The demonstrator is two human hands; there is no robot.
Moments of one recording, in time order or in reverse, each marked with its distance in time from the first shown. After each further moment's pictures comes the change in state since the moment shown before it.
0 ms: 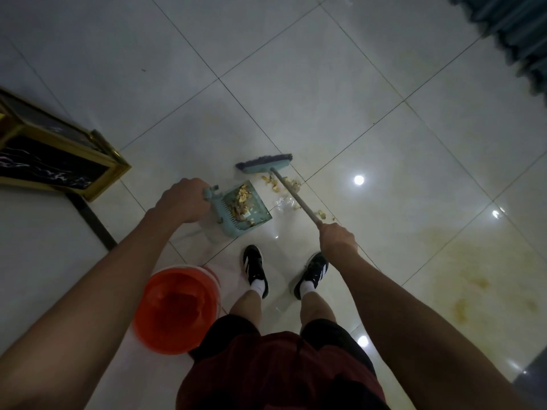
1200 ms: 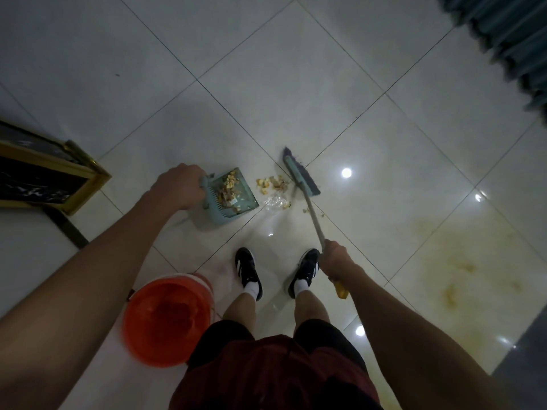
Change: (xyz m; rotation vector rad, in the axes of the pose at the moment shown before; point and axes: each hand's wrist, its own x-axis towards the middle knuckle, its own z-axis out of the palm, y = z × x) left_hand 0.037 0.036 -0.027 0.079 -0.006 0.097; right_hand -0.013 0.027 0.033 0.704 -0.187 0.248
